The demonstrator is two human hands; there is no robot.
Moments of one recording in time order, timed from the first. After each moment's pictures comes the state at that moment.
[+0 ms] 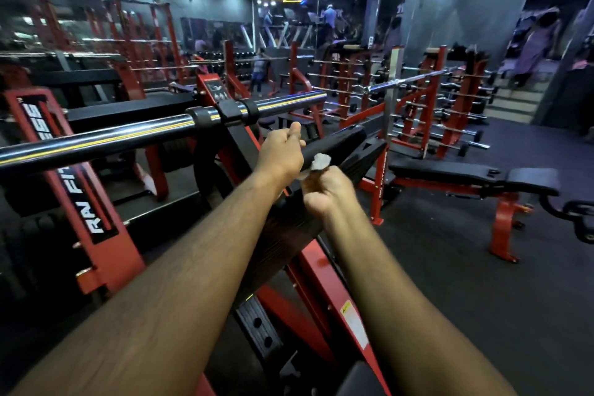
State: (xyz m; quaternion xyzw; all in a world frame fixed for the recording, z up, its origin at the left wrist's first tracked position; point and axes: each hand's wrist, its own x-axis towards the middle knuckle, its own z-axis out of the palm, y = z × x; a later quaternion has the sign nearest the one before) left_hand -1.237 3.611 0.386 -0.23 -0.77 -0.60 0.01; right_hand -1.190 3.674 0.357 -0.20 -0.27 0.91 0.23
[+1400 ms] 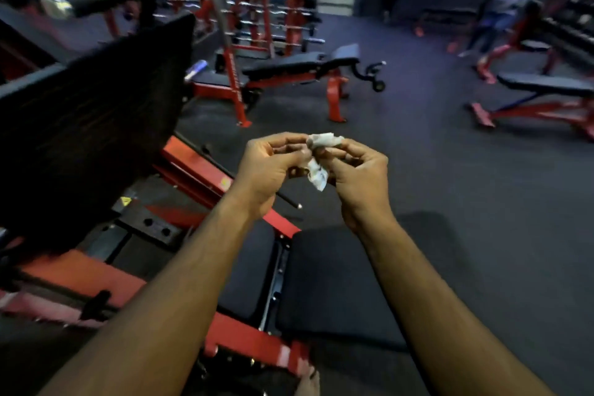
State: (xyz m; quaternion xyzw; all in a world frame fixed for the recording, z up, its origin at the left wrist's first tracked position) left_hand -0.820 3.540 0.248 -0.40 -0.51 -0.66 -0.38; right_hand -0.687 3.584 0.247 -0.31 -0.56 0.58 0.51
